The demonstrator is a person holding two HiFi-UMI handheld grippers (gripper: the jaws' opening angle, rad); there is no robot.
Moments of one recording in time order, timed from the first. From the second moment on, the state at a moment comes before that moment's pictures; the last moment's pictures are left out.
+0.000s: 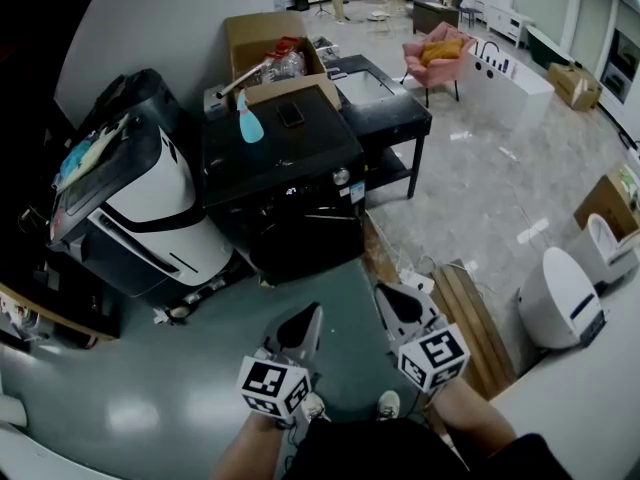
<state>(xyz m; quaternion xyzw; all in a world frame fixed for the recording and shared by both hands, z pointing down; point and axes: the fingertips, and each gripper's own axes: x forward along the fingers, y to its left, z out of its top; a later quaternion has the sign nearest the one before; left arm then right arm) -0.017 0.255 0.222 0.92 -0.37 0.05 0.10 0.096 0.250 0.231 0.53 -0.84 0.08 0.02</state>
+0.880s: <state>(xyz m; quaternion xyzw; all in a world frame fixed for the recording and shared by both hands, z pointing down) -0.036 0.276 0.227 0.92 -0.38 0.06 0.10 0.078 0.267 0.235 0.52 -0.85 0.08 0.02</state>
